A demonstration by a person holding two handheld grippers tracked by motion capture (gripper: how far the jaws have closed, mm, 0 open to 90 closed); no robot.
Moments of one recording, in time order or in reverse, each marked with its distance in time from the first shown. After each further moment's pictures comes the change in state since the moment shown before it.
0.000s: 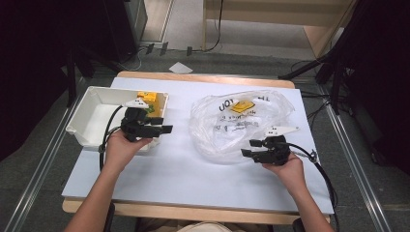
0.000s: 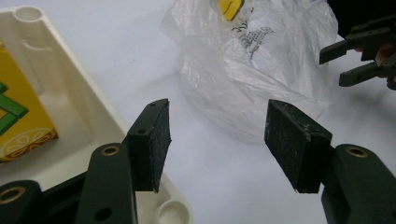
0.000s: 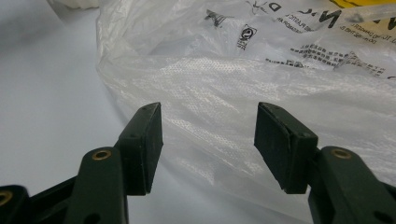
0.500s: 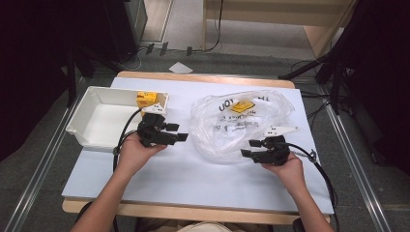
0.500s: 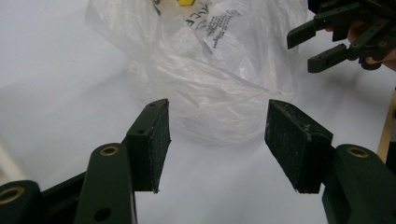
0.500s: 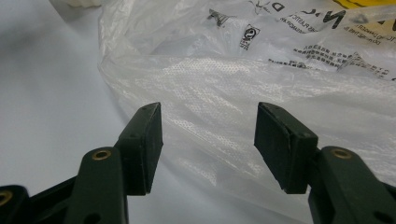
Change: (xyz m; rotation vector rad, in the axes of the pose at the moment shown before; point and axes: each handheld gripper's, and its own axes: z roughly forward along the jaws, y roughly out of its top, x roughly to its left) left arm -0.039 0.005 0.029 0.071 -0.064 0.070; right arm 0.001 0.000 0.001 0.005 0.001 -0.004
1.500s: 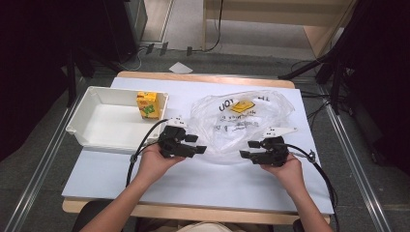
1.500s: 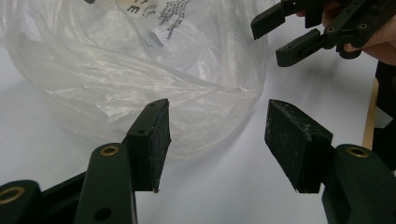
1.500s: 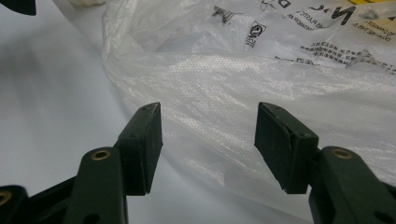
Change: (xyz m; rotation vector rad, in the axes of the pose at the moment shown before) left arm -0.032 -0.009 0.044 0.011 -0.072 0.052; right arm 0.003 -0.001 0.002 0.005 0.006 0.003
